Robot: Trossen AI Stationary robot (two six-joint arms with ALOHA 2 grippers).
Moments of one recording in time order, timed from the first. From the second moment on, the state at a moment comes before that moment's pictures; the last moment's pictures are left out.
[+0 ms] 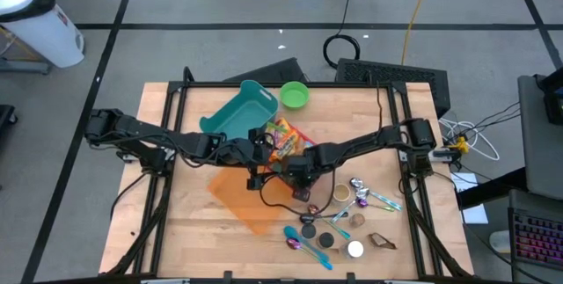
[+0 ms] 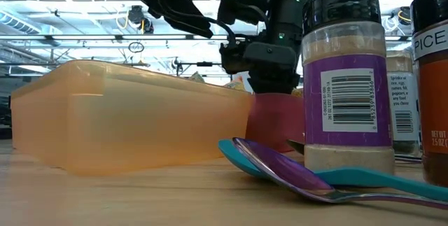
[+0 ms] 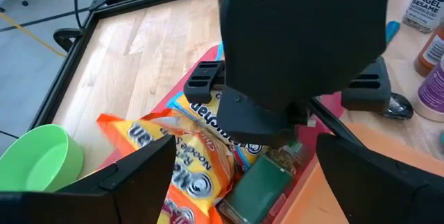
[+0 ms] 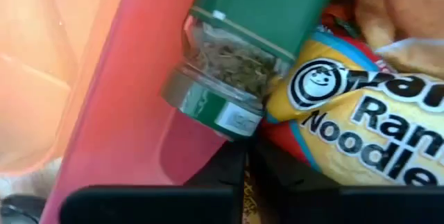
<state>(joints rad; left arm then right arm) -0.13 1.43 0.97 -0.13 -0.21 0.13 0.09 1.95 1.32 -0.60 -0.02 0.38</state>
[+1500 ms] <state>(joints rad) -0.13 1.43 0.97 -0.12 -0.21 0.13 0.07 1.95 1.30 -0.38 -0.05 0.35</state>
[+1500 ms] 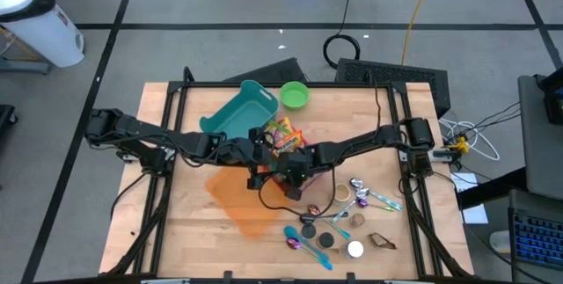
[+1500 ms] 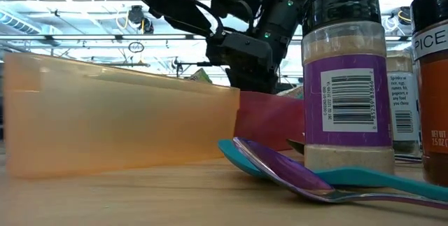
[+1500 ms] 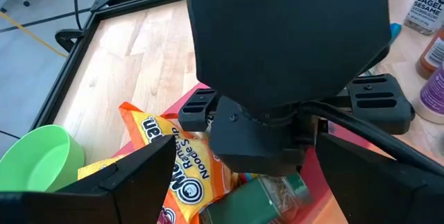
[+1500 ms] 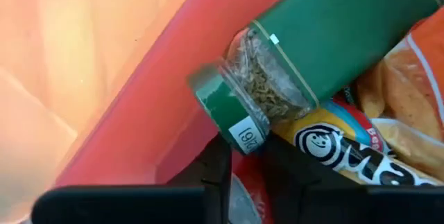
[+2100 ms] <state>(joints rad) -0.13 1.43 0.97 -0.12 -0.21 0.13 0.08 1.92 1.30 -0.30 -0.05 0.27</state>
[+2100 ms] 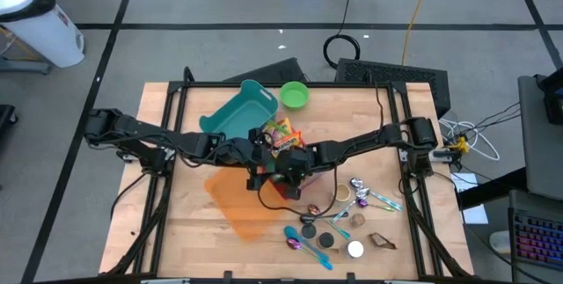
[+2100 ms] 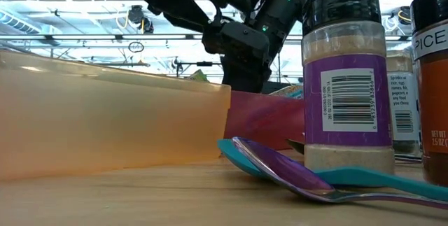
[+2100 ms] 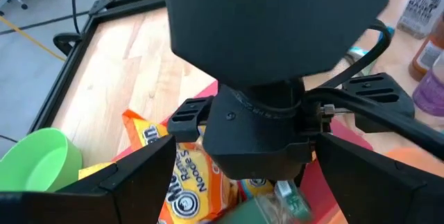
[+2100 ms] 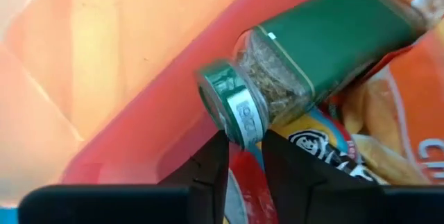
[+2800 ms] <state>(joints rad) -0.13 1.43 0.97 -0.07 -0.21 0.14 0.08 1.86 1.30 -0.15 0.02 0.13</state>
